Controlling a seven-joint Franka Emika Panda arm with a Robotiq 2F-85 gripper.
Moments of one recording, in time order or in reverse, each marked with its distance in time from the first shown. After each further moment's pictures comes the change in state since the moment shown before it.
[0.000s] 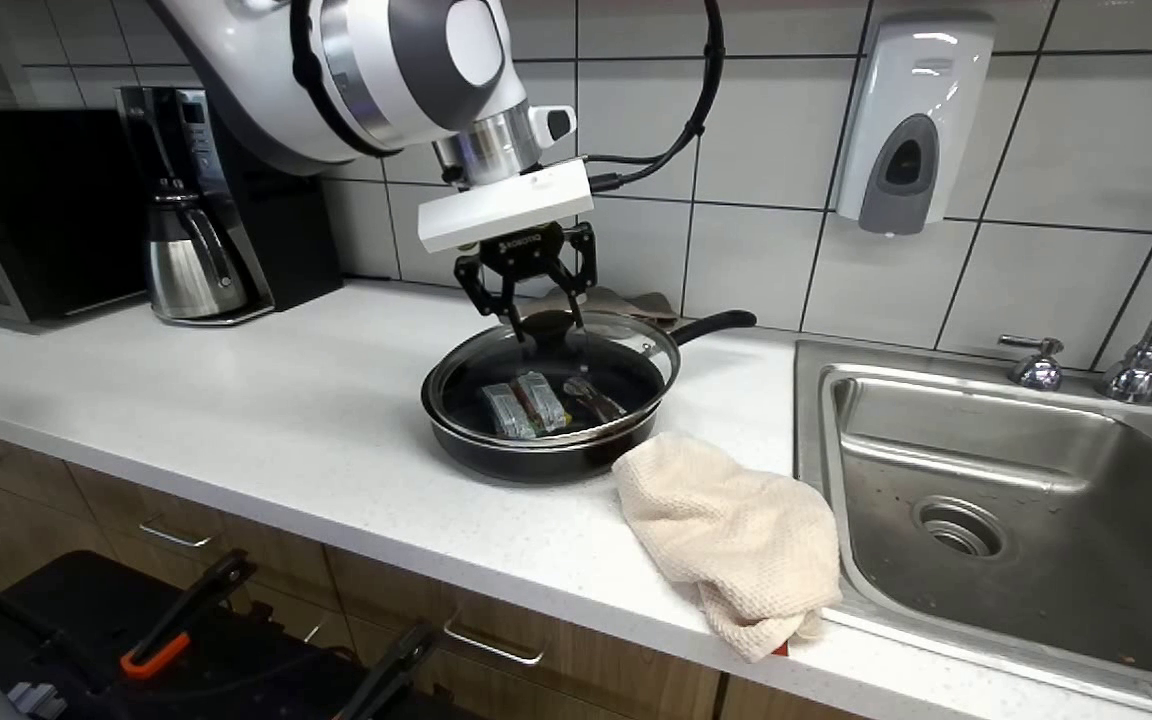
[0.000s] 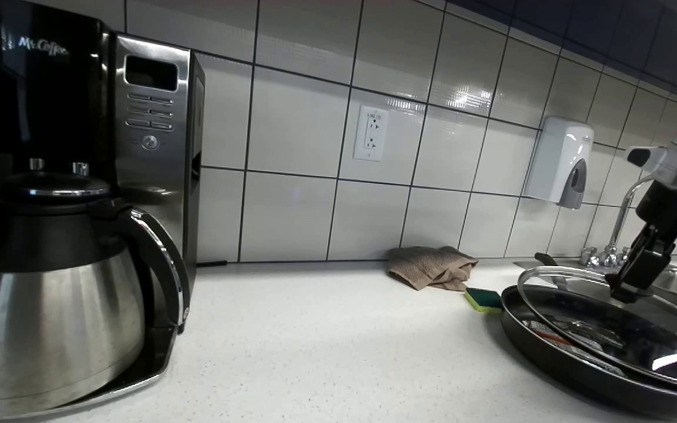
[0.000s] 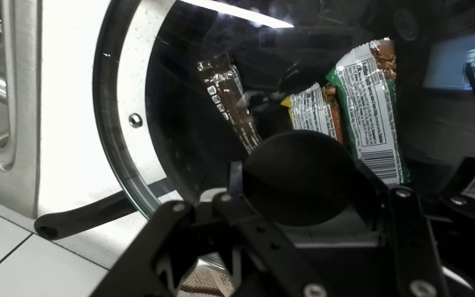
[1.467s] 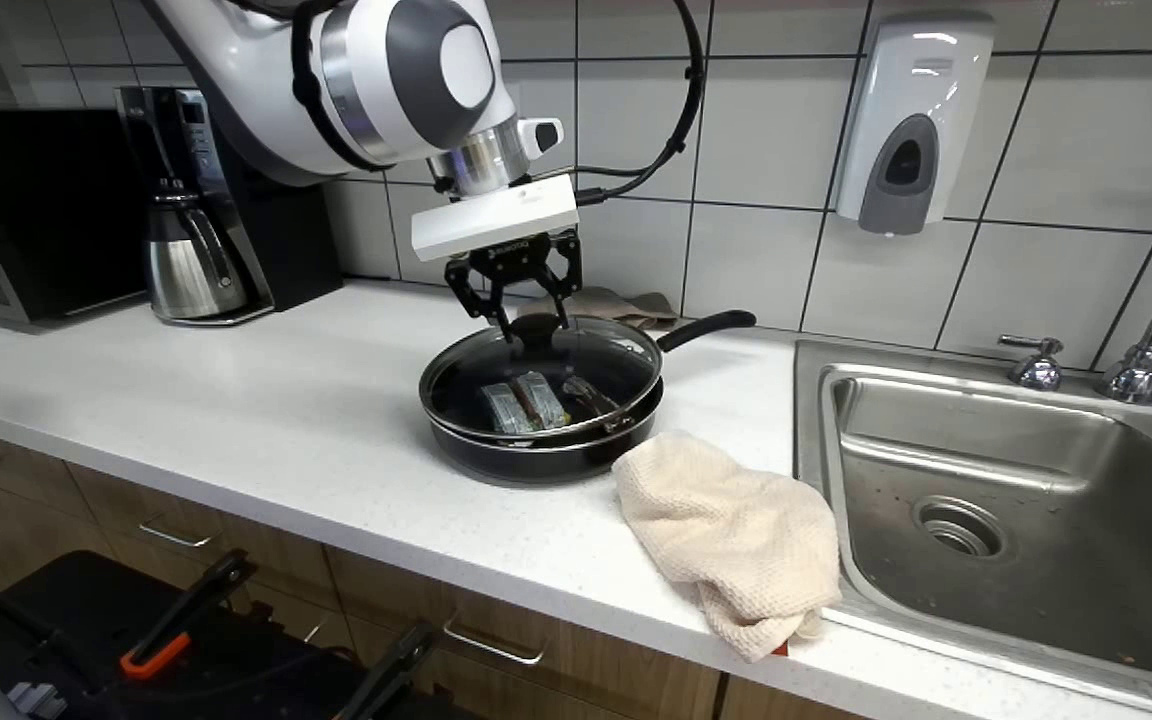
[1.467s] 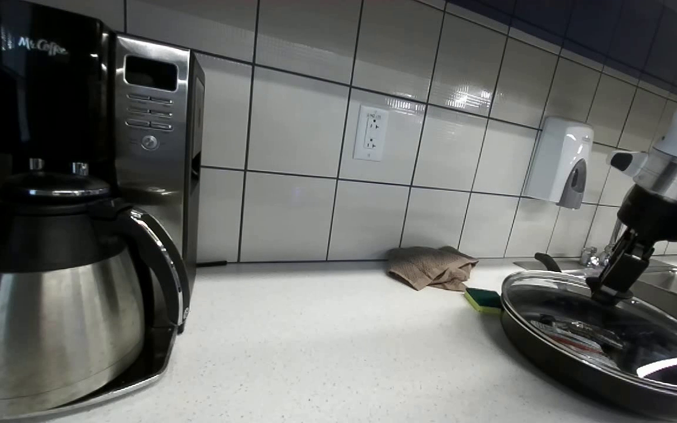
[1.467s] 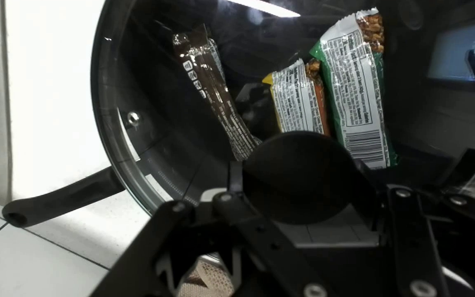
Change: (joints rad) arm 0.034 0.046 0.008 0.016 0.036 0.038 -0.001
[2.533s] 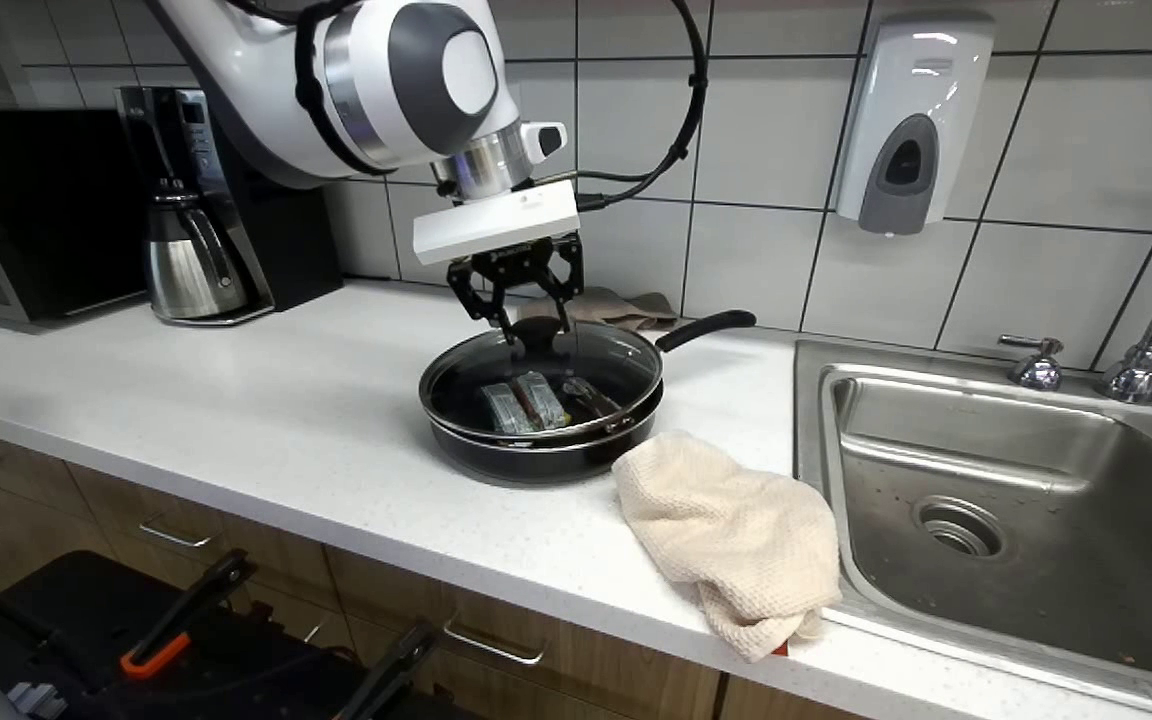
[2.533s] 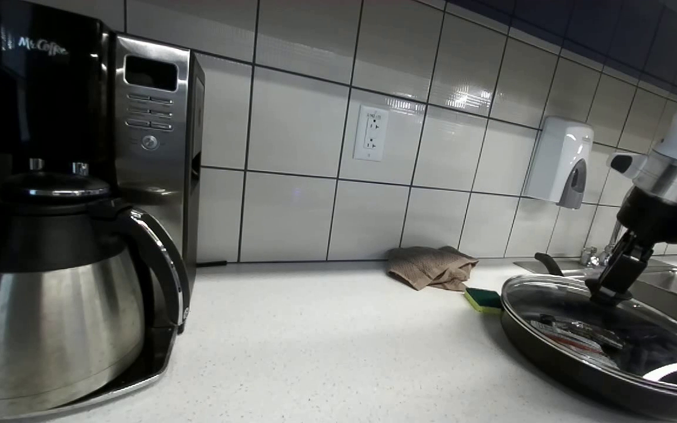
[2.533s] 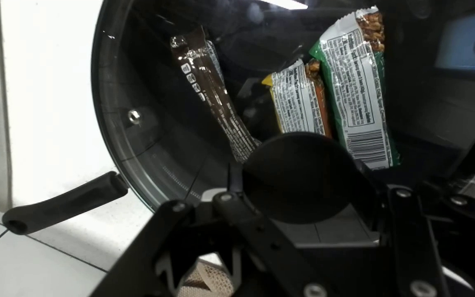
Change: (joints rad) arm -0.002 0.011 -0.001 0.002 0.019 0.008 0.000
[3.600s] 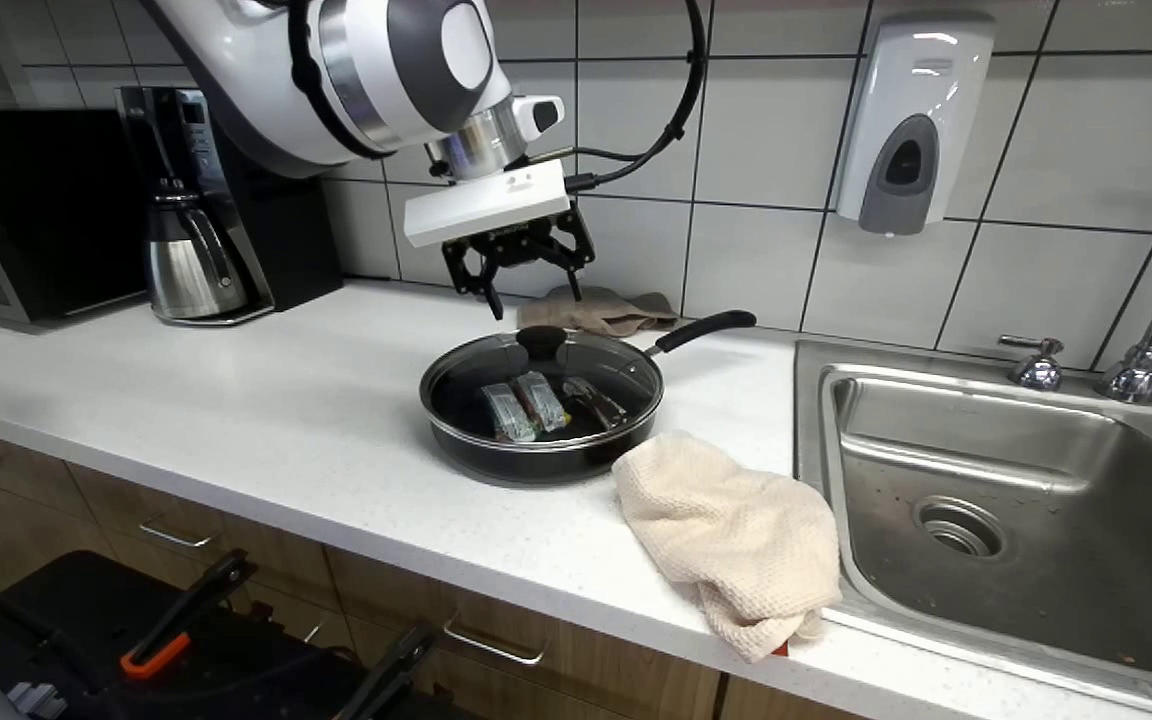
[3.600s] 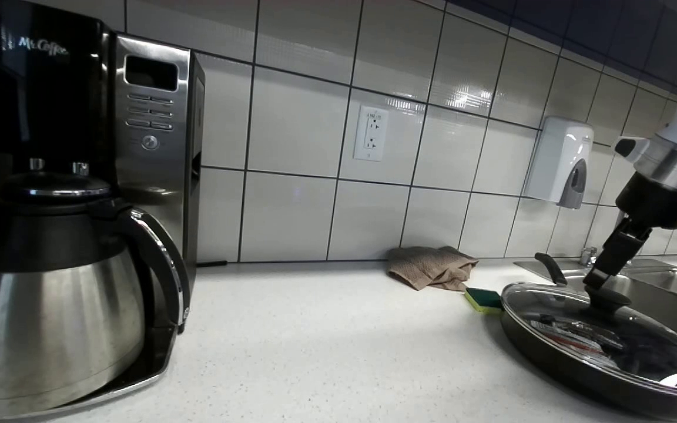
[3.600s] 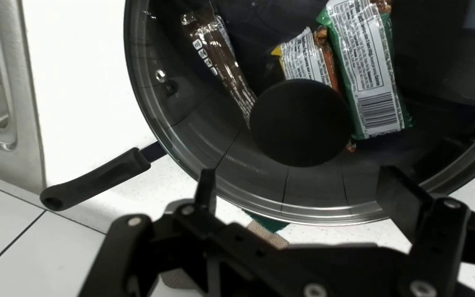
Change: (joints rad) arm 0.001 -0.037 0.000 0.001 -0.073 0.023 0.136
